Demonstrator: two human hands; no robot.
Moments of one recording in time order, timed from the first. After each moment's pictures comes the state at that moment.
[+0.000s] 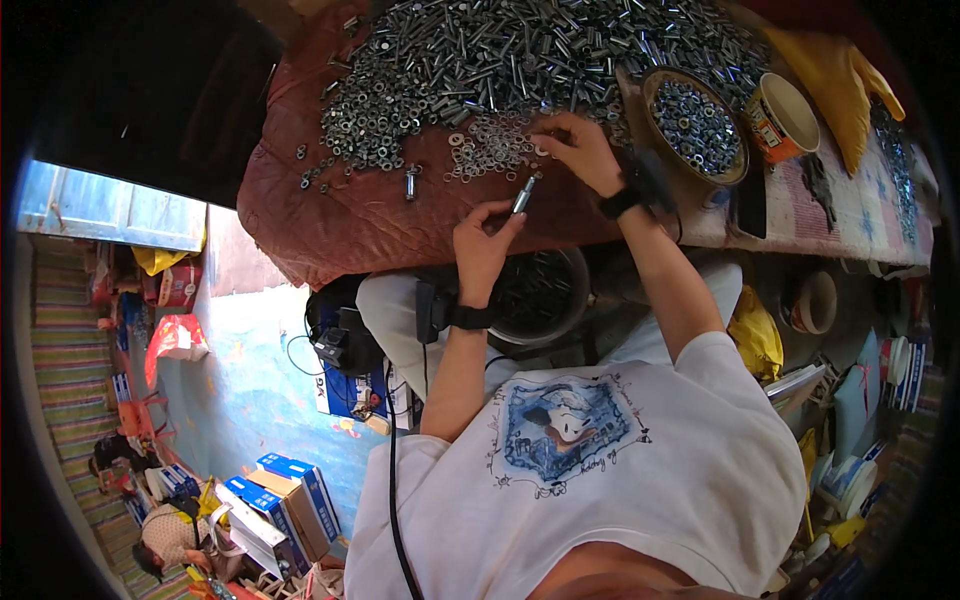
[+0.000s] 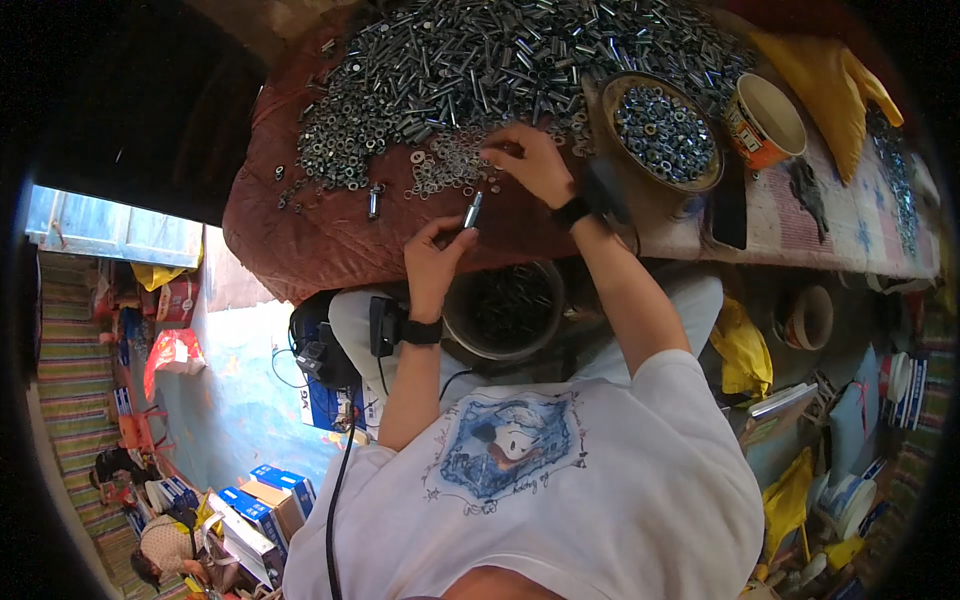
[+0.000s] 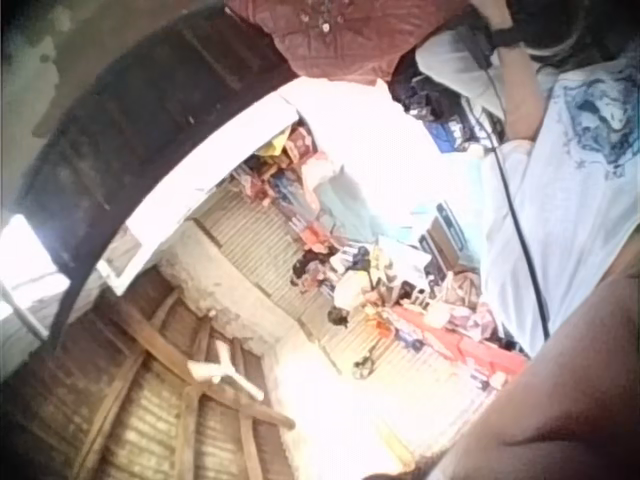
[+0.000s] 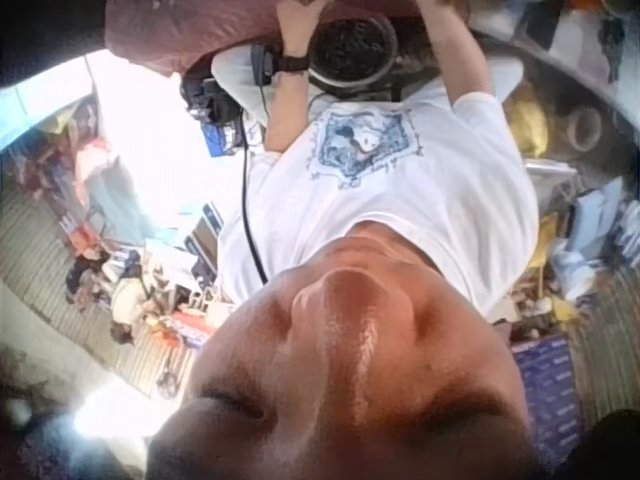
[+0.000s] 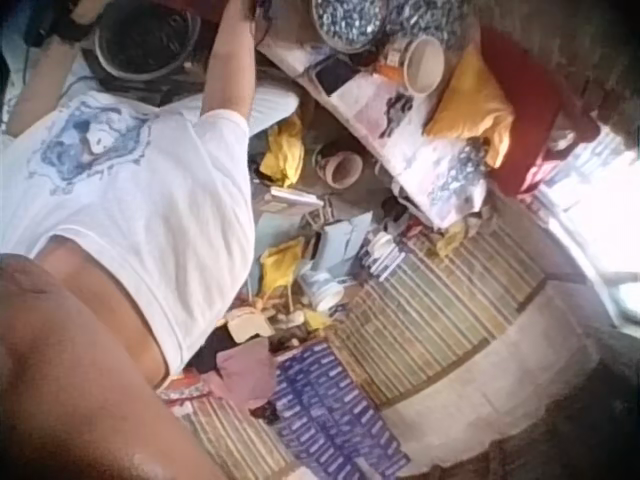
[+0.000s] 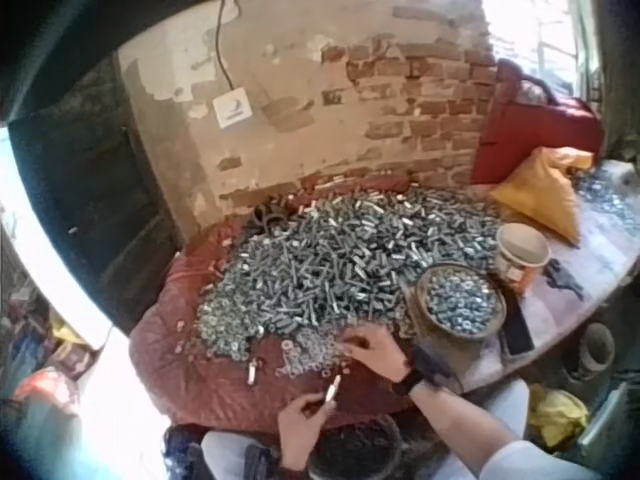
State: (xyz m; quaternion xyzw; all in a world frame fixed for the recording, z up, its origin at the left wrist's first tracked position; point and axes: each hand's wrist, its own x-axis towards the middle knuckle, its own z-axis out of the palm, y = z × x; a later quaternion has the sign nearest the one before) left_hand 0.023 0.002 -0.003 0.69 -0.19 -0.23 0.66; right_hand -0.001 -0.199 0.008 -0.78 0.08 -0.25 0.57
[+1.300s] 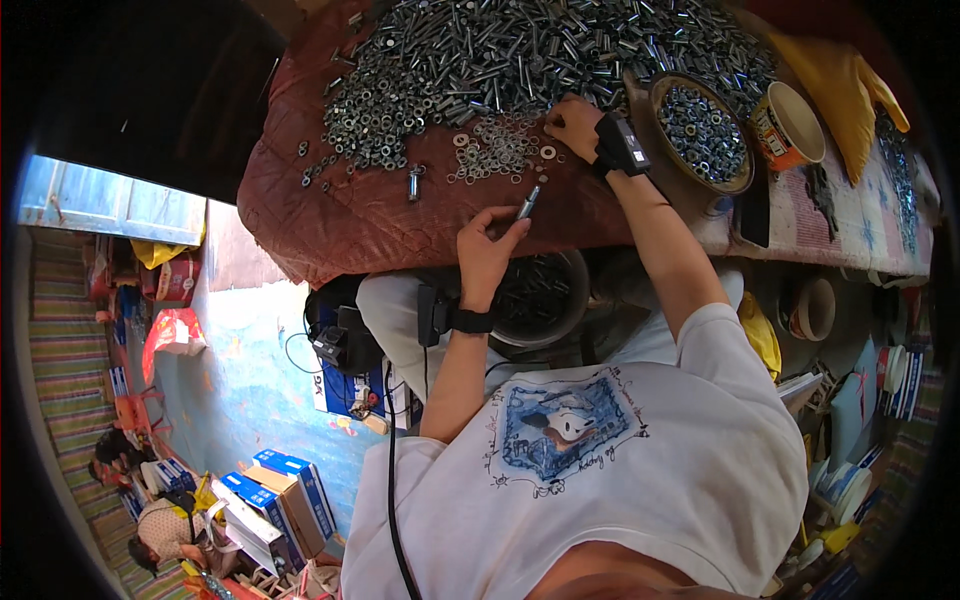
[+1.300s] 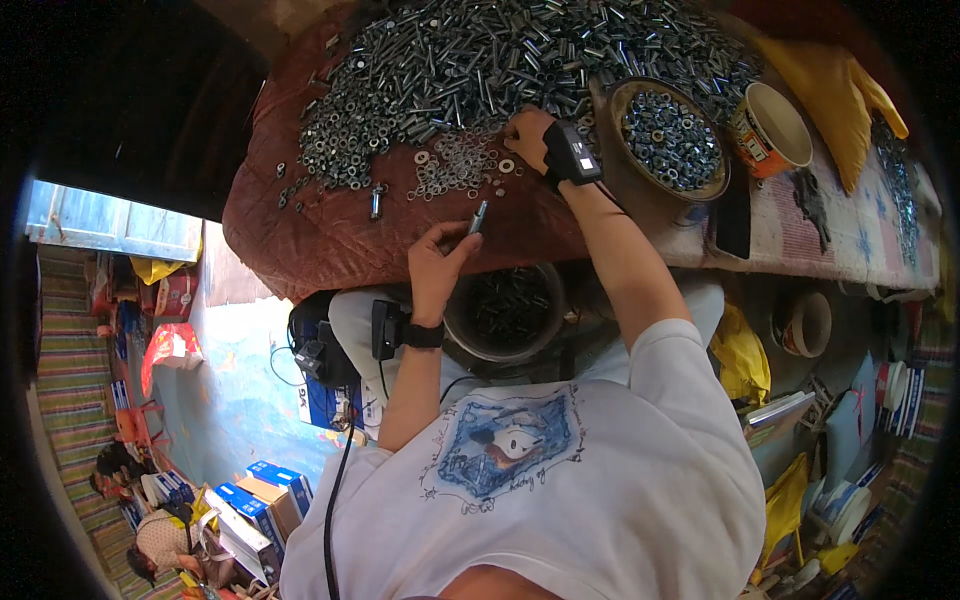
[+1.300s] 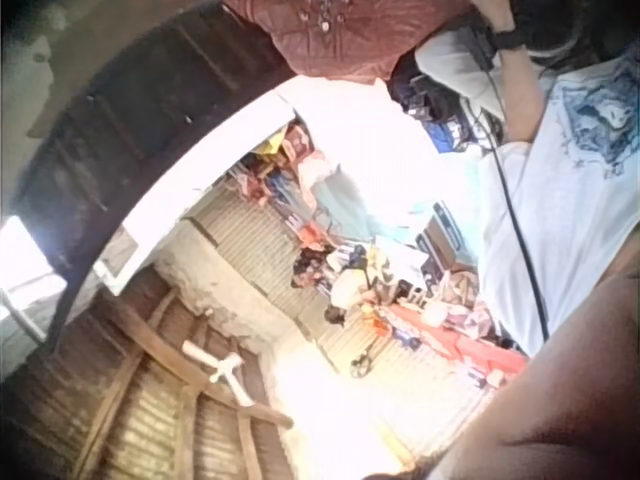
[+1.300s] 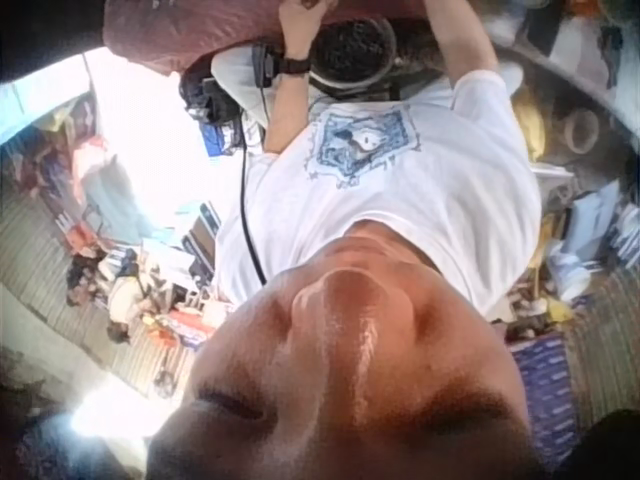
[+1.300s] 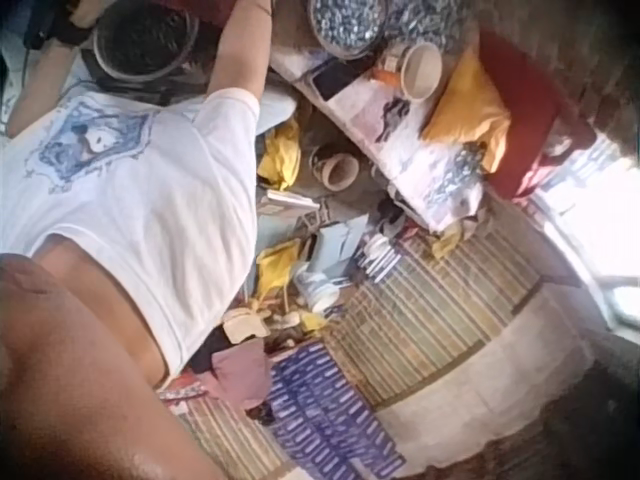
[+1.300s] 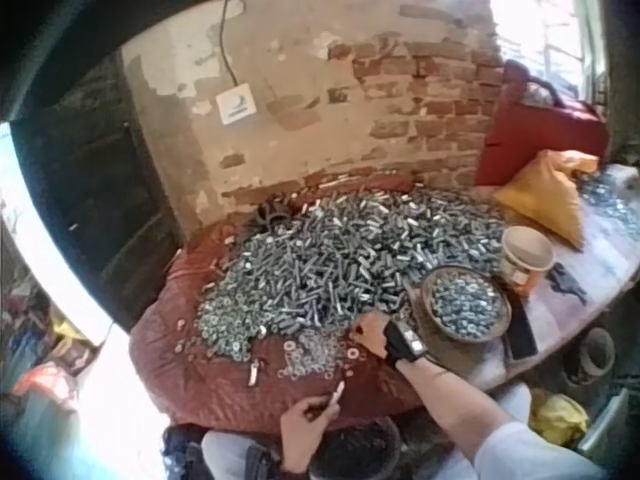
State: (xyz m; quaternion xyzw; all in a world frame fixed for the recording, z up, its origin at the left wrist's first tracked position) left_hand 0.025 0.005 -0.011 0.67 -0.19 -0.23 0.68; right_hand 0.039 -0.240 -0.007 -0.95 0.14 -0.14 0.24
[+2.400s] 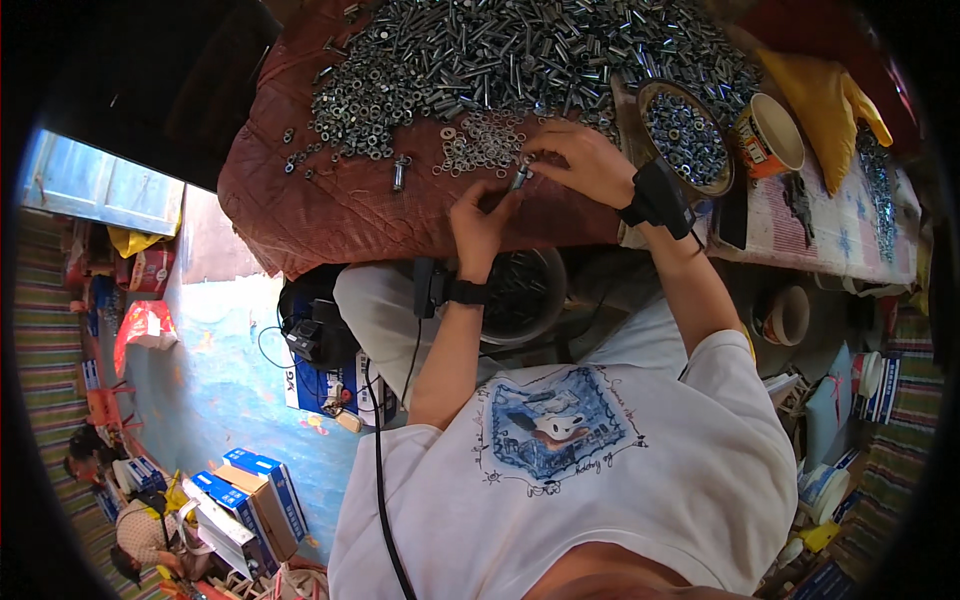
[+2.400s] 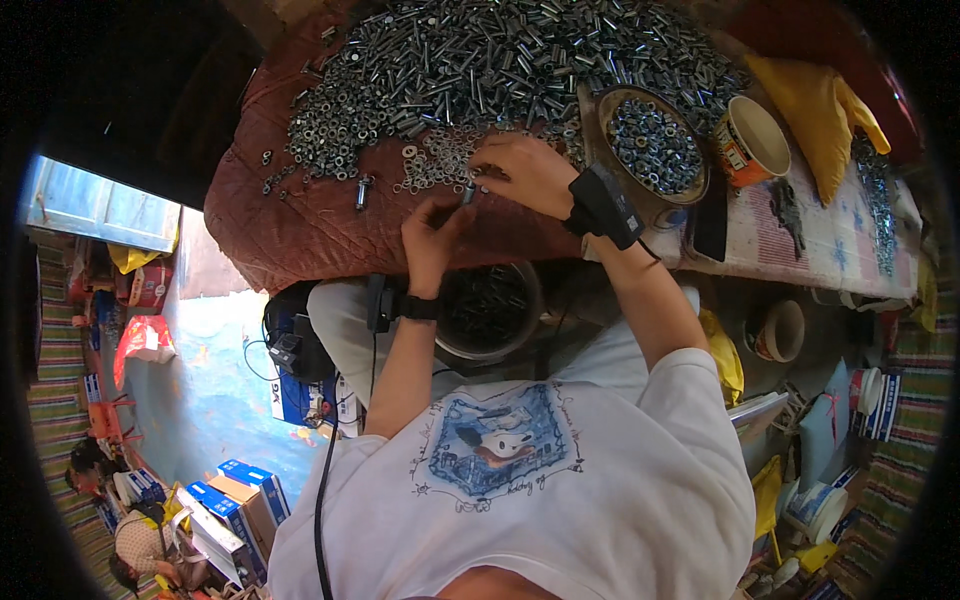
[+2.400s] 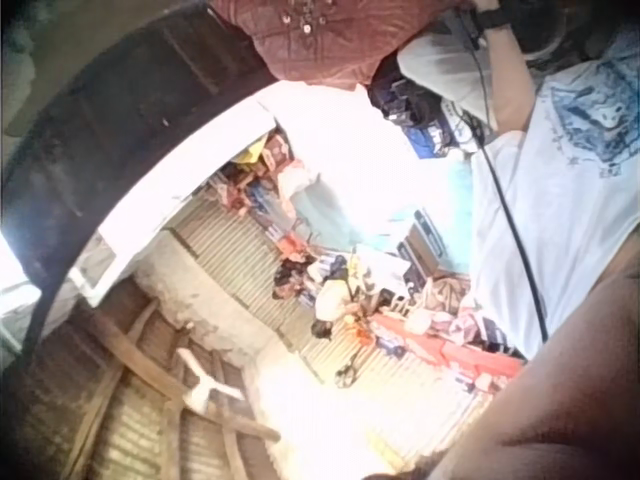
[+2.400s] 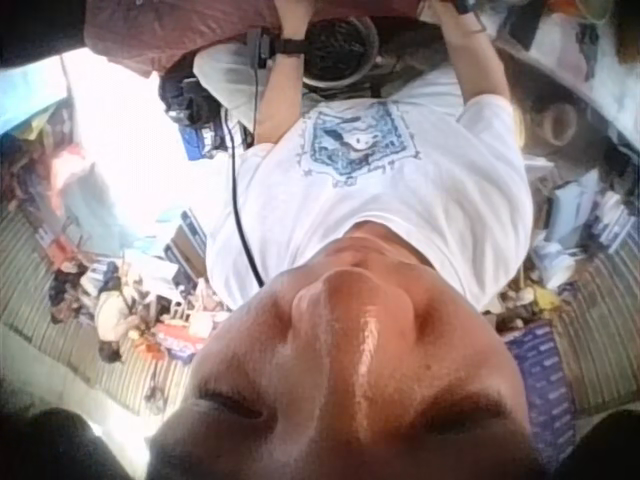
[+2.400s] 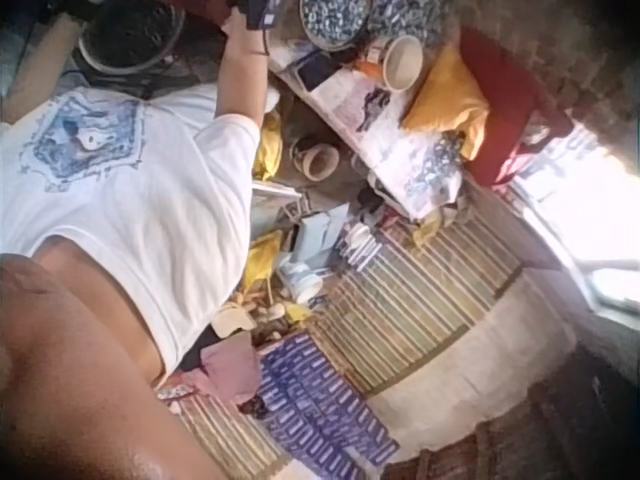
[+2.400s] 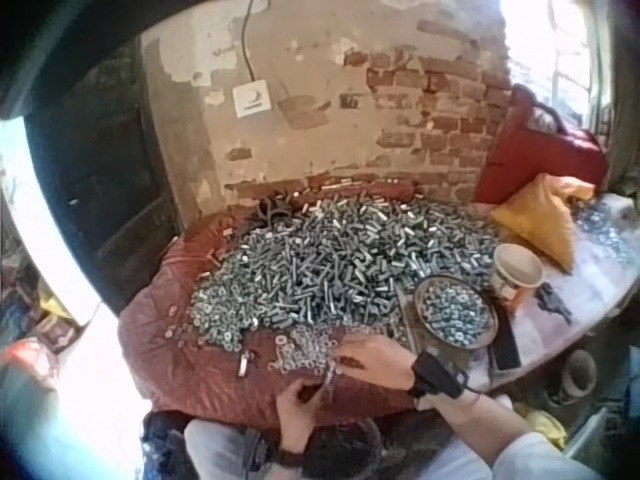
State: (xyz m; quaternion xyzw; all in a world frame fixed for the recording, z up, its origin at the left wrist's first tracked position) left_hand 0.033 -0.024 -0.026 0.67 -0.21 -0.14 0.70; right_hand -0.026 -0.195 0.071 -0.94 -0.11 -0.14 0.29
